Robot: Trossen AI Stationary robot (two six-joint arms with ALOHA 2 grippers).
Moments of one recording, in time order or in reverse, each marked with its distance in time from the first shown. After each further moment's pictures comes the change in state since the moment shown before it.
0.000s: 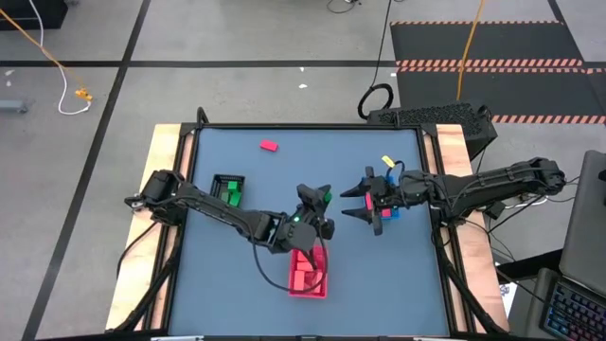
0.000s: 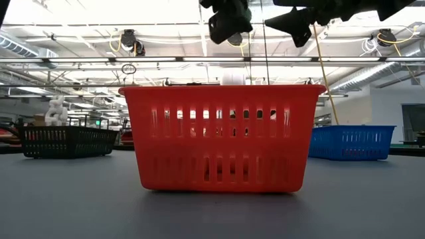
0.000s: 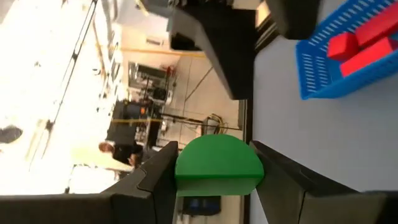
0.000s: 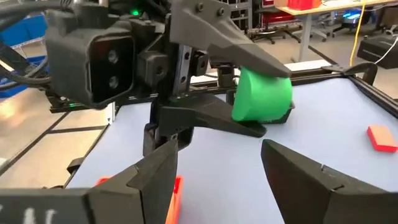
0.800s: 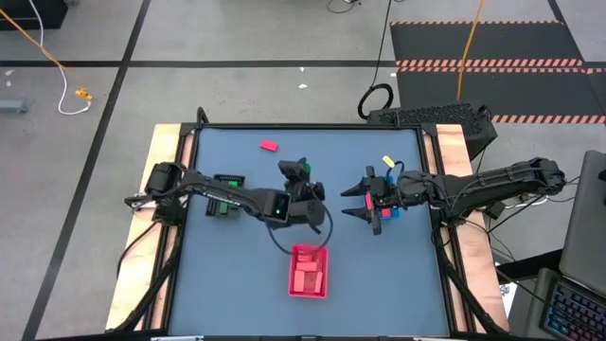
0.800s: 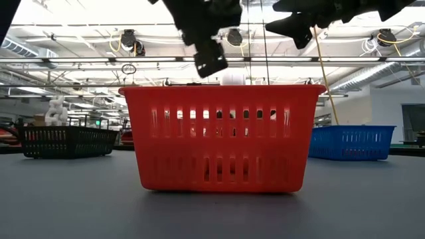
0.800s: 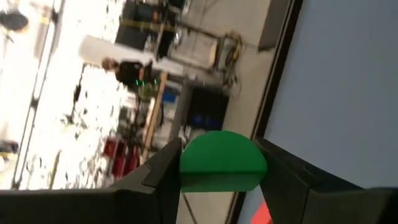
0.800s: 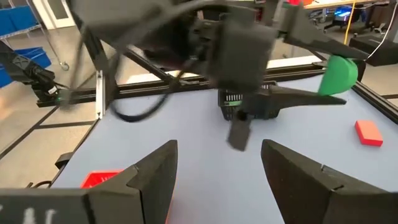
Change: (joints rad) left arm 0.162 -0.001 0.000 -0.457 -0.155 -0.545; right arm 0.000 0.000 0.000 -0.028 0.029 -0.016
